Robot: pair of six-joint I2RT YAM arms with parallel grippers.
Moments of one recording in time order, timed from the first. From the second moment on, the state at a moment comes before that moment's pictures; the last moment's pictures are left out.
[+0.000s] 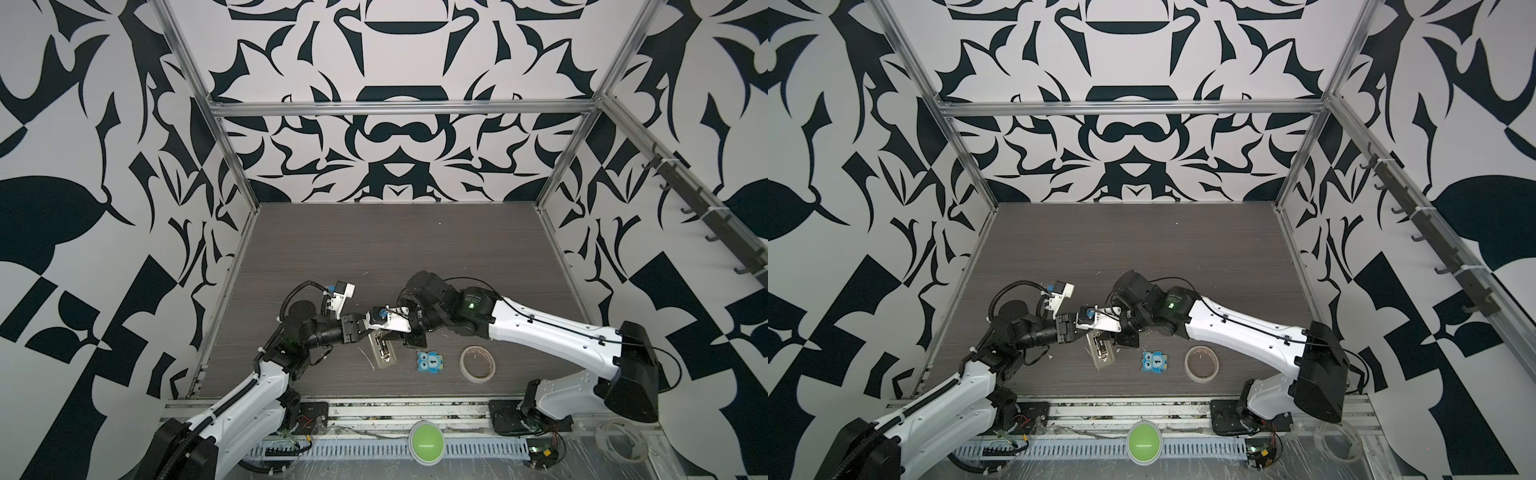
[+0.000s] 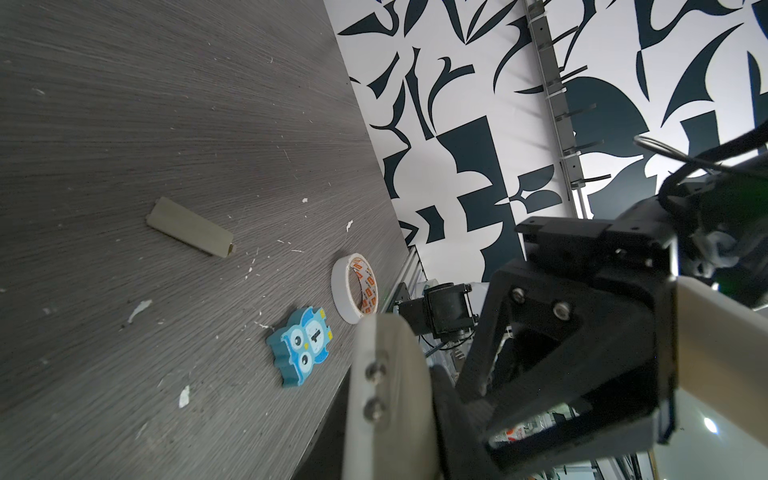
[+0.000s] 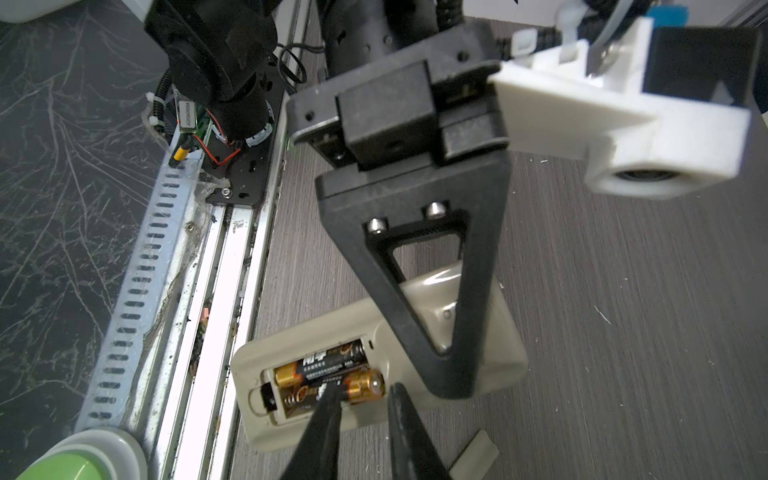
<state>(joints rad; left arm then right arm) -0.47 0.85 0.20 0.46 0.87 -1.00 1.04 1.40 1.14 -0.56 -0.36 -0.49</state>
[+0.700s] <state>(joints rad) -0.47 0.85 0.20 0.46 0.87 -1.00 1.08 1.45 1.18 -0.57 -0.31 -0.50</state>
